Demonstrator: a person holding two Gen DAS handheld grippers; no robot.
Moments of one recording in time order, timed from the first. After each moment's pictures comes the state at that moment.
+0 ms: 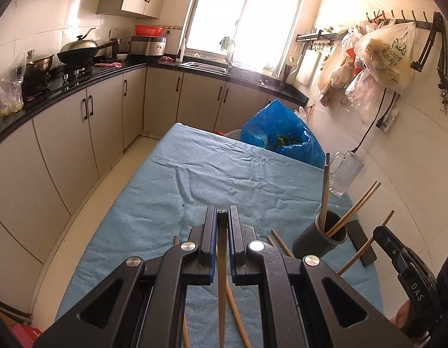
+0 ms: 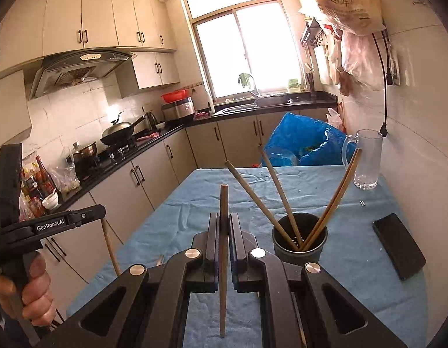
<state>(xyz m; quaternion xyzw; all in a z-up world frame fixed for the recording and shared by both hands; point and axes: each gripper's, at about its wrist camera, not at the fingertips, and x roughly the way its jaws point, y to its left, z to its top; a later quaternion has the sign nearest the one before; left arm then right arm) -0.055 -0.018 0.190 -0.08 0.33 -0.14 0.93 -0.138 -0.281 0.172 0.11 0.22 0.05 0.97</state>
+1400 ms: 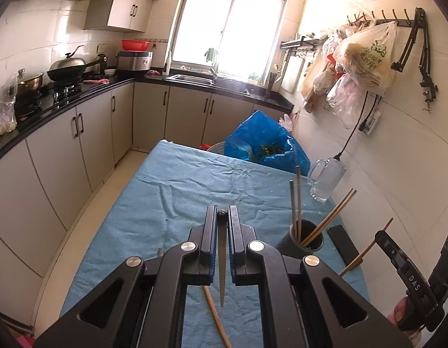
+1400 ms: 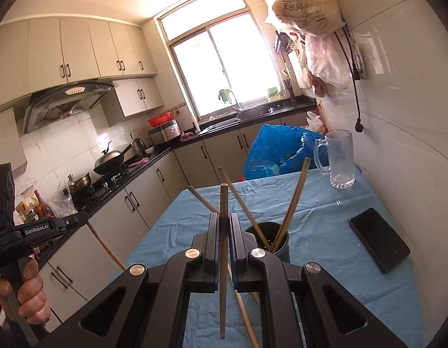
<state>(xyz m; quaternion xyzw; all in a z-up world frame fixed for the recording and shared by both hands) -0.073 -0.041 0.228 -0.06 0.30 -0.17 0.93 -0.172 -0.340 0.179 0.18 0.18 0.02 0.97</state>
